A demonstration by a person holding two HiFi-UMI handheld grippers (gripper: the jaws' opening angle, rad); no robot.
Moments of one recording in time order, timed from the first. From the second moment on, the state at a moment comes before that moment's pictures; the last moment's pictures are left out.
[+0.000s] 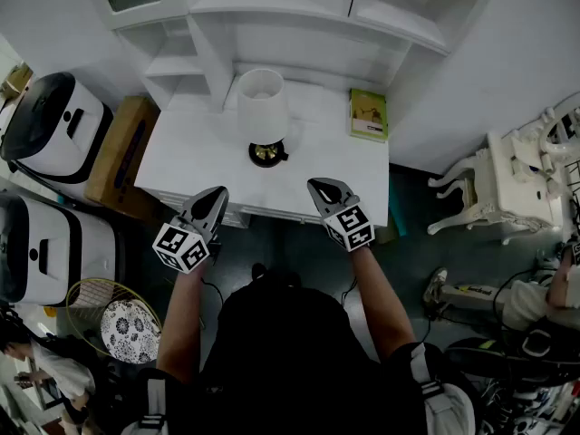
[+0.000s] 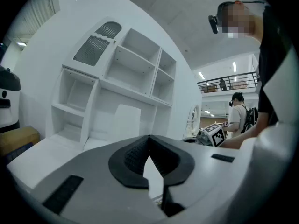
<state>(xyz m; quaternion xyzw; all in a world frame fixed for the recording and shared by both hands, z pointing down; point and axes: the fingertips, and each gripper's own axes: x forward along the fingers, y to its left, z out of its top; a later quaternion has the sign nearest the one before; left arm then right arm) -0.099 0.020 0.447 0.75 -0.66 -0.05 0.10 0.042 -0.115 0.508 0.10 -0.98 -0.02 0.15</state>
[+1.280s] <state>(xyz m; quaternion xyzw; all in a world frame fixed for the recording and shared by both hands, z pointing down) -0.141 -0.062 0.518 0.80 -0.58 0.00 0.12 0.042 -0.134 0.542 0.18 -0.96 0.01 0.21</state>
